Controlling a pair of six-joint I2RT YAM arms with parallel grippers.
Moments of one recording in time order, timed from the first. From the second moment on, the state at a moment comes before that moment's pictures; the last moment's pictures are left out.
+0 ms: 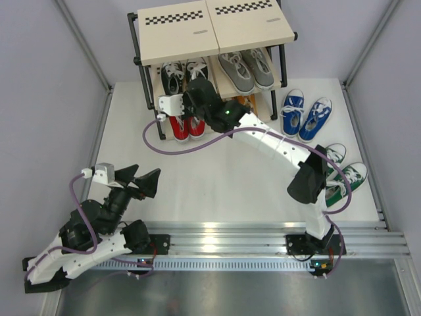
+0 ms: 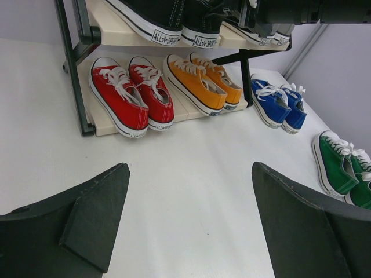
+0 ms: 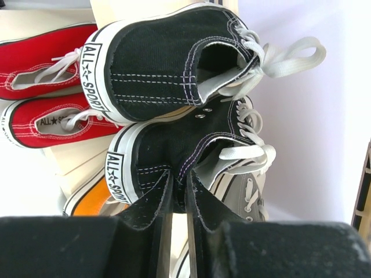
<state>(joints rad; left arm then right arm) -1.12 0.03 0.63 -0.50 -0.77 -0.28 0.94 2.02 2.10 -0.50 0.26 -1.10</state>
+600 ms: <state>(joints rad) -1.12 0.03 0.63 -0.50 -0.77 -0.28 0.95 1.91 2.04 -0.50 0.25 -1.08</state>
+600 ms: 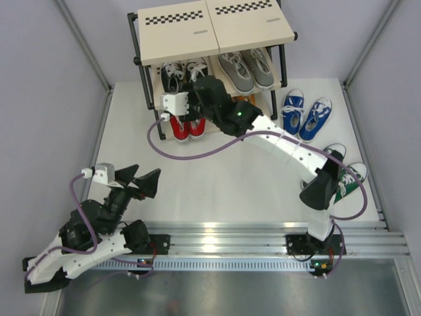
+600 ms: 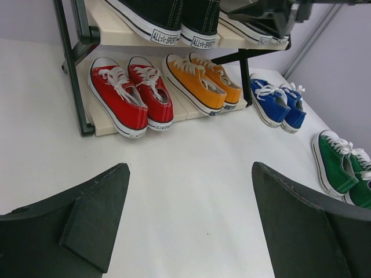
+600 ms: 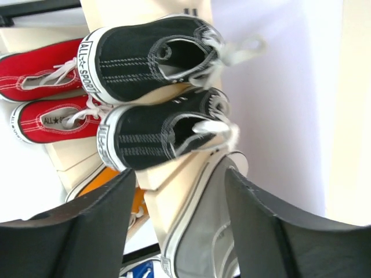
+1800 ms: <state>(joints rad) -1.12 0.03 0.61 -0.50 -0.75 -0.26 -0.48 1.04 0.94 -0.84 -0.38 -0.76</state>
